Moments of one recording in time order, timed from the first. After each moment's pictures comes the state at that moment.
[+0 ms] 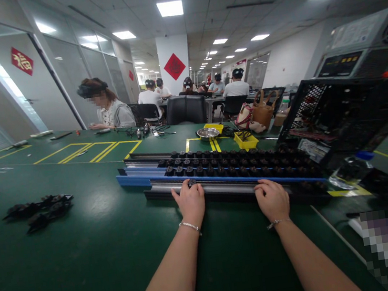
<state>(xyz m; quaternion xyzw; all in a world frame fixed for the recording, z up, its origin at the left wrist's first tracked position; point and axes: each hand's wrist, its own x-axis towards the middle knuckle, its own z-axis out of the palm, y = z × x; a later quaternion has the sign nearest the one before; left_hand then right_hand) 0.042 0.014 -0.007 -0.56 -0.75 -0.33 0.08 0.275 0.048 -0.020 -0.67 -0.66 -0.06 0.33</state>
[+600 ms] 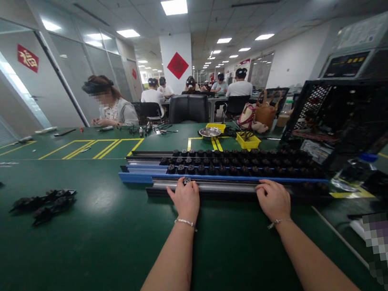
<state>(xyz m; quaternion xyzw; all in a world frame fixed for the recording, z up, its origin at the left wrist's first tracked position) 0.026 0.016 -0.007 -0.54 -0.76 -0.34 0.08 0.278 0.050 -0.022 -0.65 -0.67 -0.07 0.34</state>
